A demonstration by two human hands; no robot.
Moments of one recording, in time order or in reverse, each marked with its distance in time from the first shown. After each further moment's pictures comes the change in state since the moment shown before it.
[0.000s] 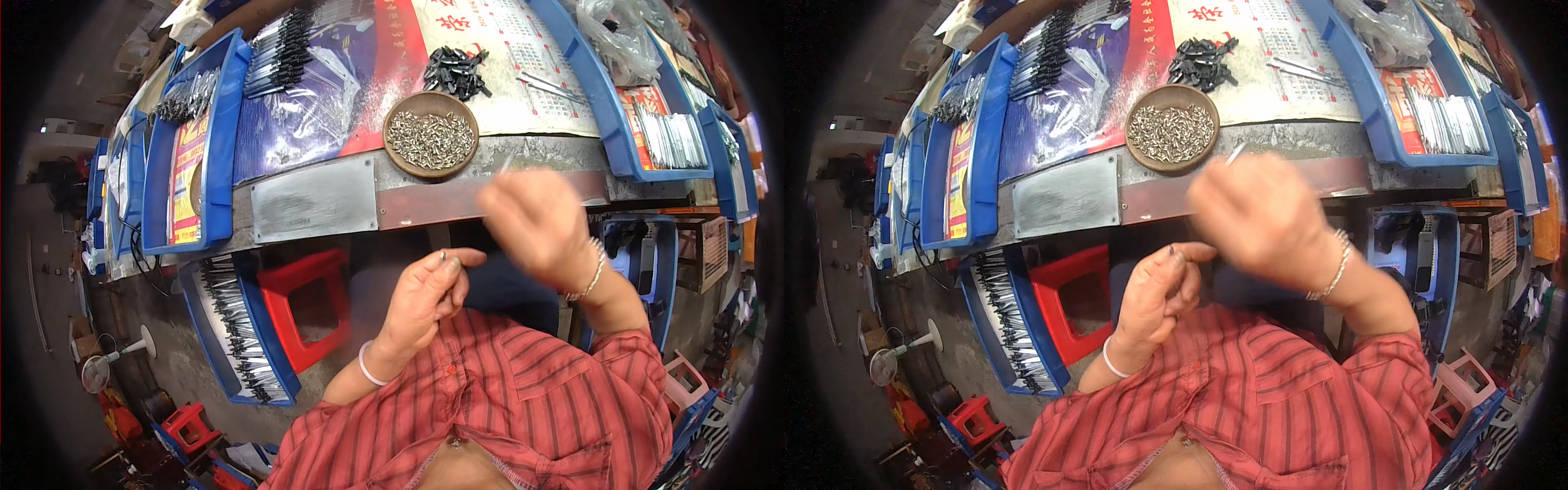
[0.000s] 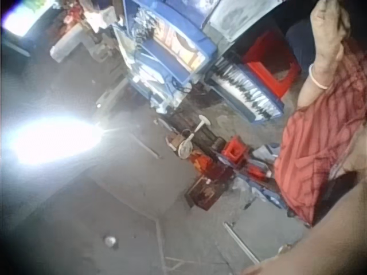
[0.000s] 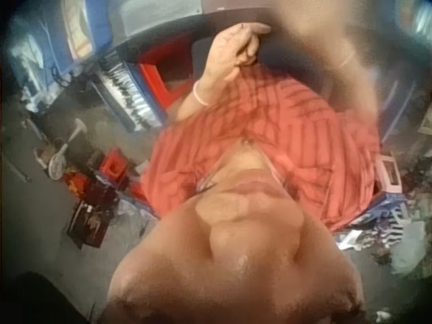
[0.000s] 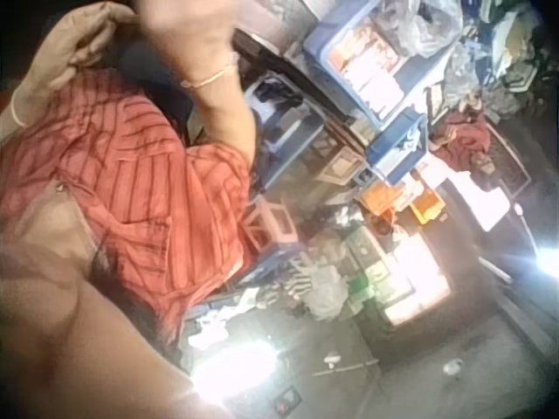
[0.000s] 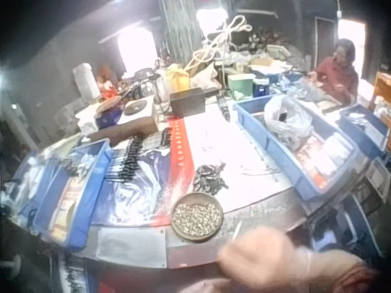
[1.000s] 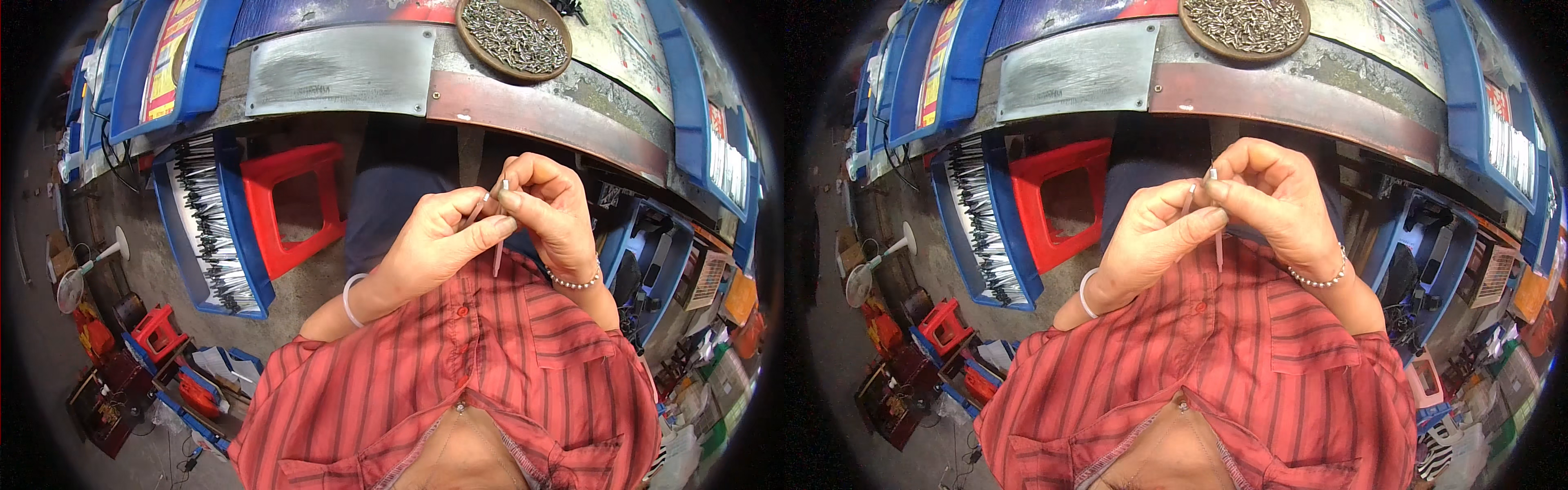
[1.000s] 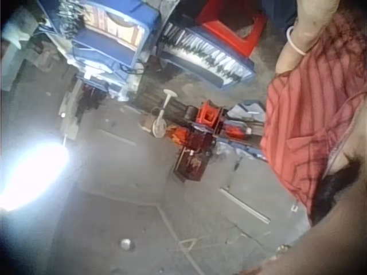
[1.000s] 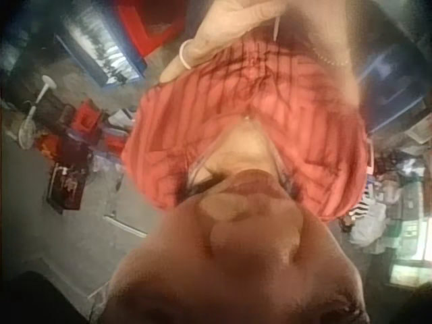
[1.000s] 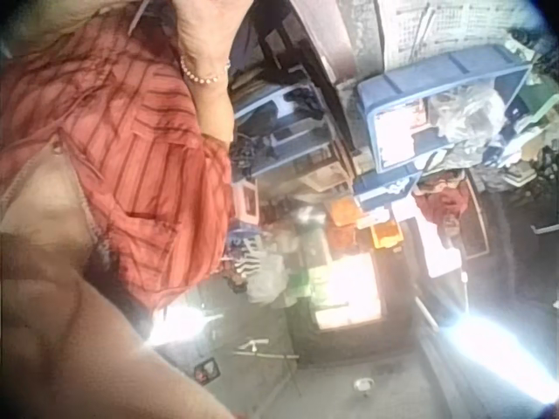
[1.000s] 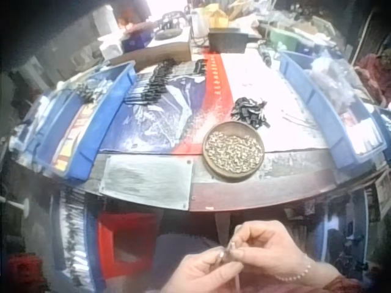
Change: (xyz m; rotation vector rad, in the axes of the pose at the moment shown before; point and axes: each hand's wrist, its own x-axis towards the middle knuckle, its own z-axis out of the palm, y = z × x) left_hand -0.024 -0.007 -0.021 0.077 0.044 0.093; right_hand -0.042 -0.064 0.047 1.768 -0.280 1.202
